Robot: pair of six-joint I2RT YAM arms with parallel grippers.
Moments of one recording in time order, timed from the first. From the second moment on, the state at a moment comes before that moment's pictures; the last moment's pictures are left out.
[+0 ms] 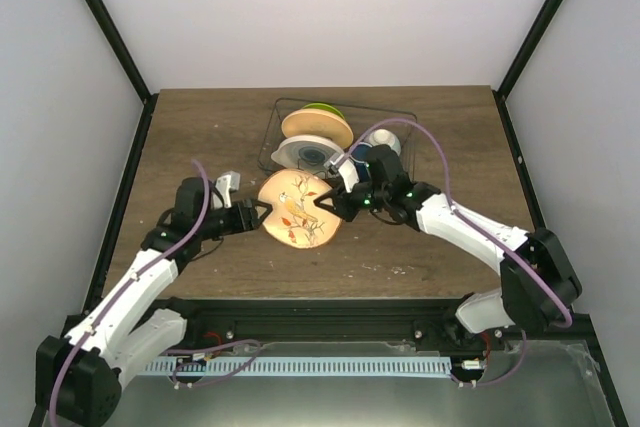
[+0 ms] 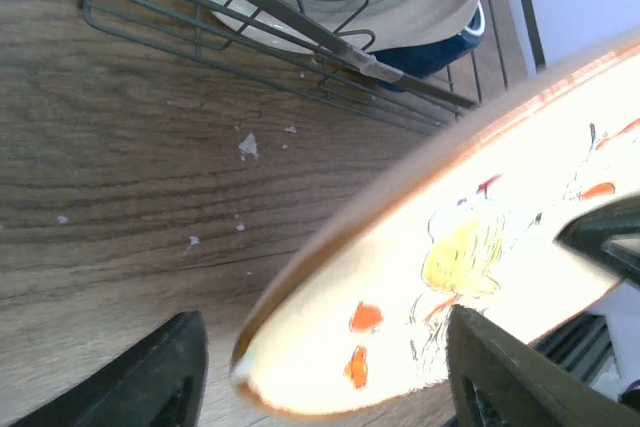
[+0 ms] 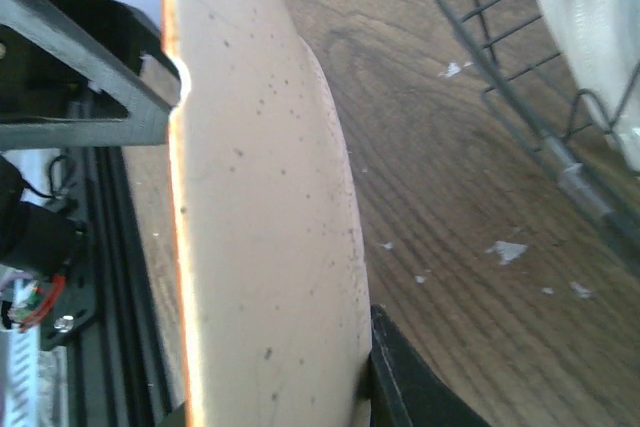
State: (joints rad) left arm -0.34 0.89 0.58 -0.34 0.45 -0.60; right arm 0.65 1.39 0.89 -0.09 -0.60 0.10
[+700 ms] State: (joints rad) left arm -0.35 0.95 0.54 -0.39 0.29 -0.60; right arm 0.75 1.26 1.12 -0.35 -0.12 -0.35
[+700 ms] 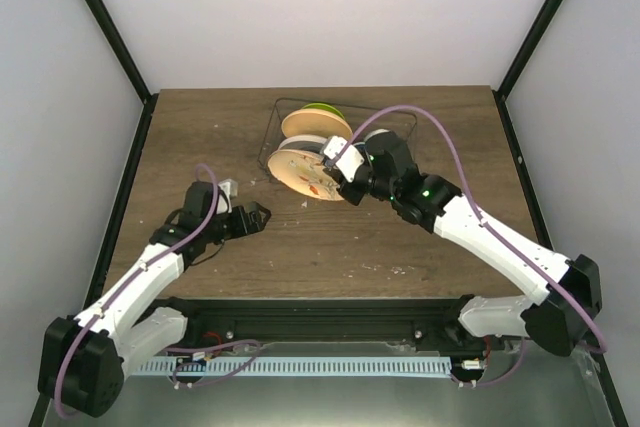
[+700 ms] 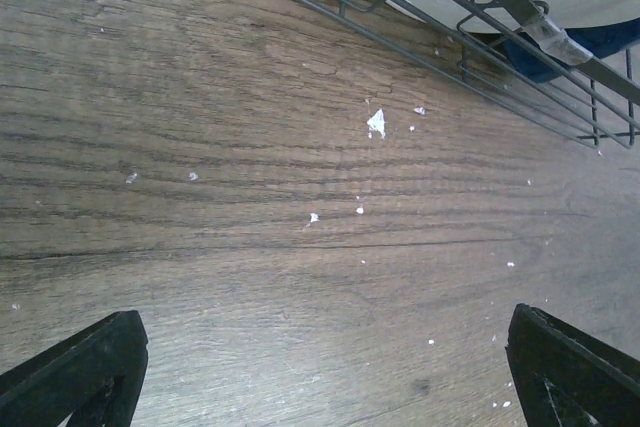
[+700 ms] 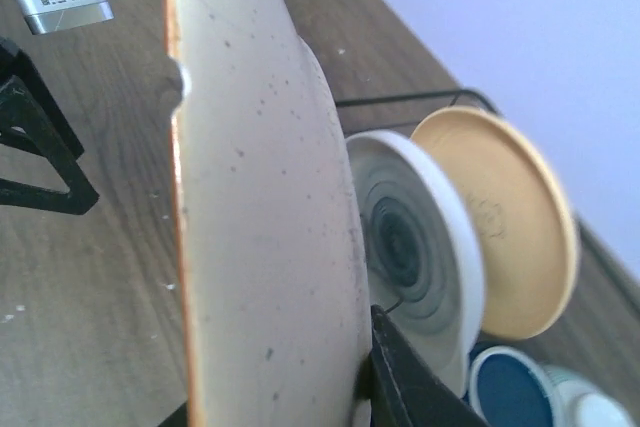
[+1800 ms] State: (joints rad) left arm -0.35 1.00 0.51 -0.30 0.32 -0.60; right arm 0.88 1.34 0.91 0.06 0.32 -0.86
